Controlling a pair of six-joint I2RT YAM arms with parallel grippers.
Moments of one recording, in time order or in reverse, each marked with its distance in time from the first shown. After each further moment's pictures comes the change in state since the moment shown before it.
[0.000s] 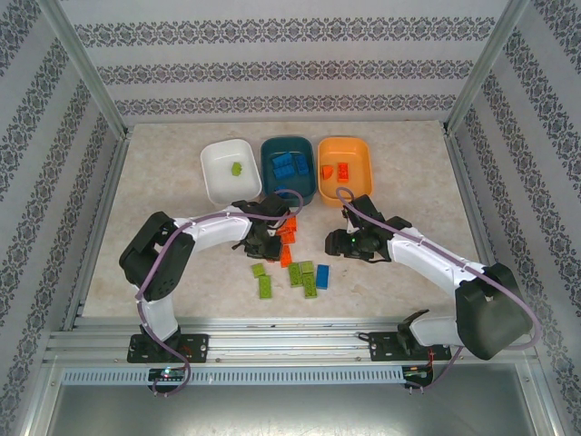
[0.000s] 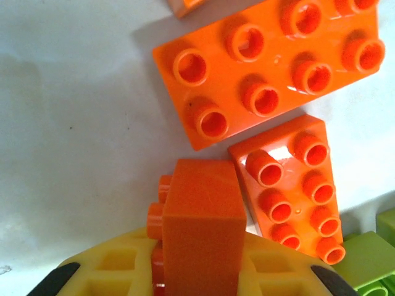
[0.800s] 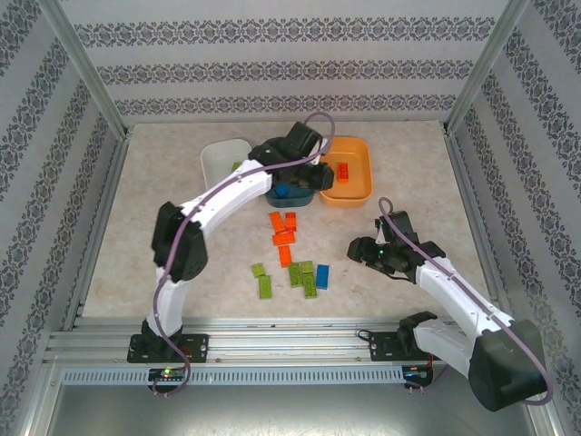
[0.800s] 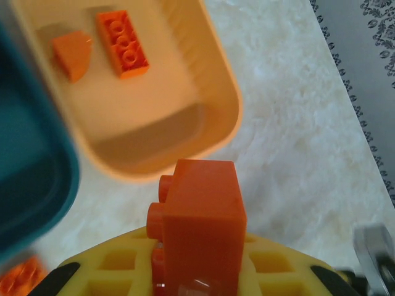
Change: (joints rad) left arm 0.008 0.312 0.886 -0.024 0.121 0.085; right arm -0.209 -0.320 -0.223 0.014 -0.097 0.079
